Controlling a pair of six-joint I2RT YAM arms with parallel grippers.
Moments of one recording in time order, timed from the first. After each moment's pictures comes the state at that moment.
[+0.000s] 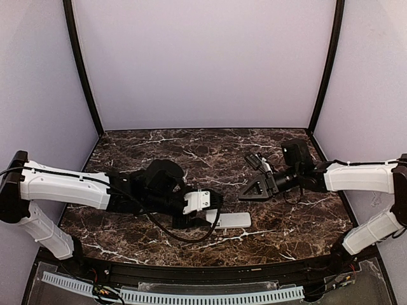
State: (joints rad) left arm -1.15 1.48 0.97 -0.16 0.17 0.50; right arm 0.61 1.37 0.71 0.05 -1.10 0.53
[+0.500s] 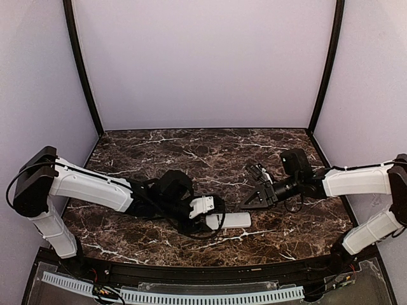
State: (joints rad) left arm -1.07 1.66 0.91 -0.03 0.24 0.36; right arm 0.61 1.37 0.63 0.05 -1.05 0.55
